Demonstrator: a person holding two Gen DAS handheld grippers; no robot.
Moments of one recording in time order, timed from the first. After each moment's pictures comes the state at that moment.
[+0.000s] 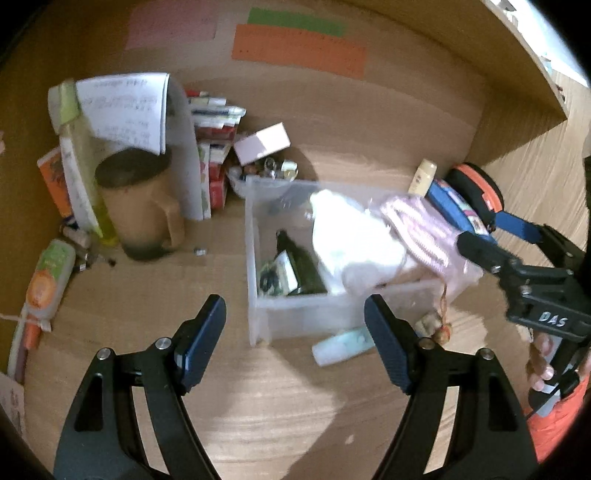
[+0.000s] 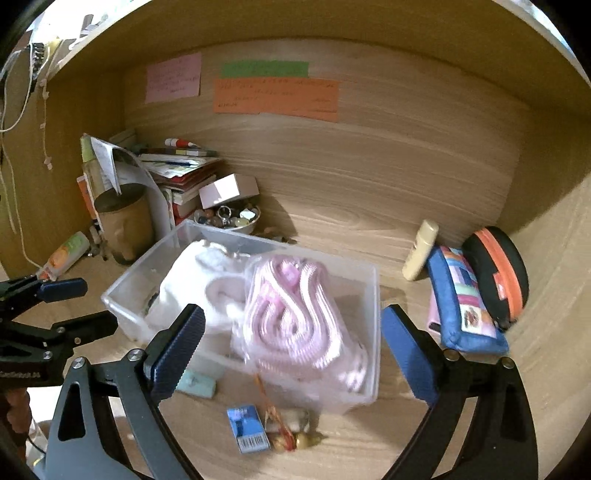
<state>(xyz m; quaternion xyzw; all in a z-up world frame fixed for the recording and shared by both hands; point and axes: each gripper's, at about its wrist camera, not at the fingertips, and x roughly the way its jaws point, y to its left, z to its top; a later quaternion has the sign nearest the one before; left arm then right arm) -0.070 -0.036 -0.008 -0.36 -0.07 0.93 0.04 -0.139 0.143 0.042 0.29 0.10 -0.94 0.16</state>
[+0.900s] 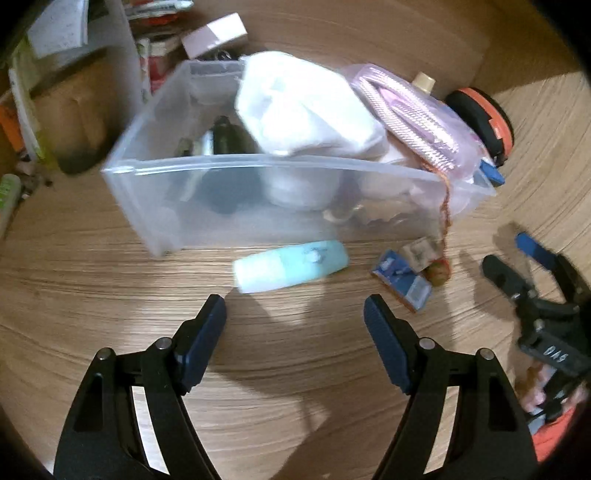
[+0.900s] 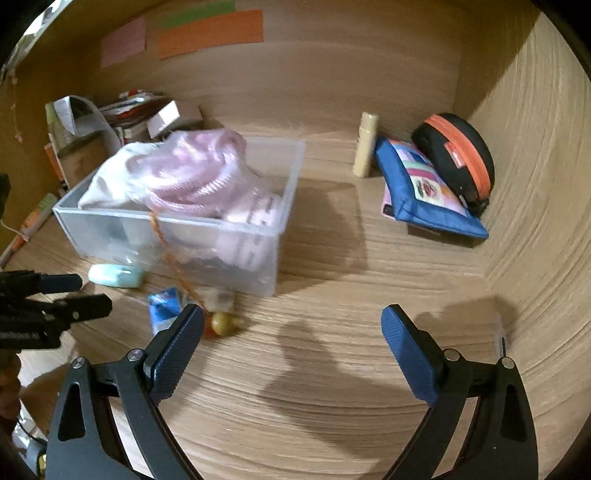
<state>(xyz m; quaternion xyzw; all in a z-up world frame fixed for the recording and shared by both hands) -0.091 0.026 -0.076 -0.48 -0.09 0.87 0.06 -0.119 0.225 -0.032 0.37 0.07 -0.92 0.11</state>
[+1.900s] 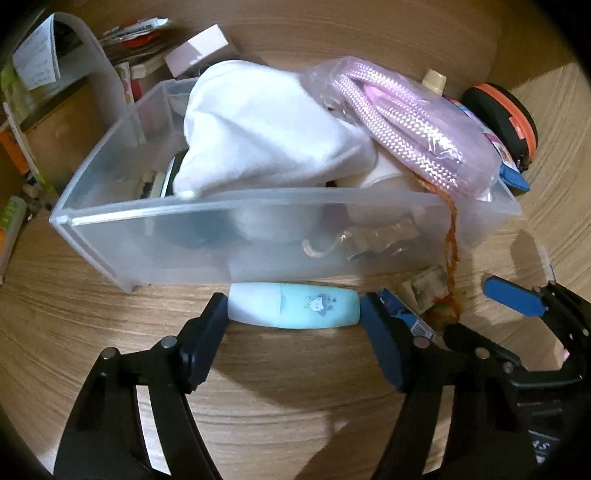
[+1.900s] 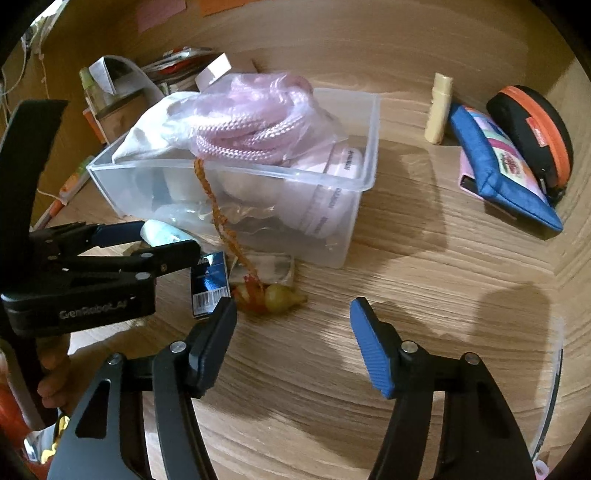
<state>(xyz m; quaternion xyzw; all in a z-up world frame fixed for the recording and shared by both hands) -0.118 0.067 -0.083 -0.46 -0.05 0.88 0.00 -0.137 0.203 -0.056 0.43 0.07 -0.87 0.22</state>
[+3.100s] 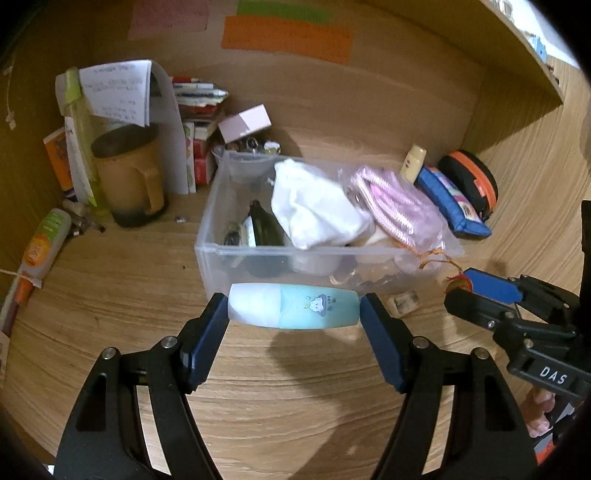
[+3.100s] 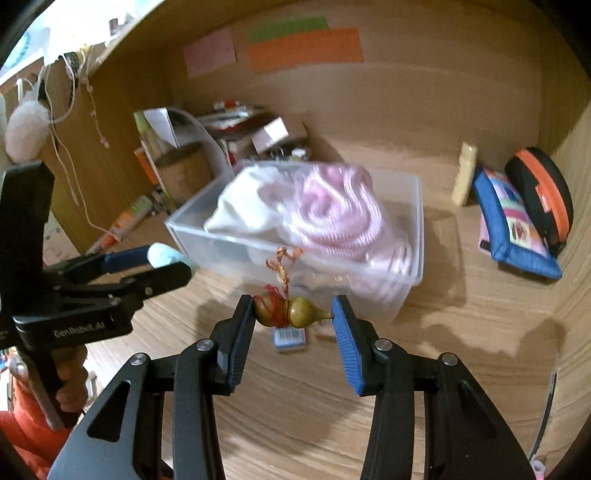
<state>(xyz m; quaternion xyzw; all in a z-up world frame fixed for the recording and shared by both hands) -0.047 0.006 -0.013 -0.36 -0.08 0.93 0.02 -0.105 0.182 0.015 0.36 0.03 -0.89 0.28</state>
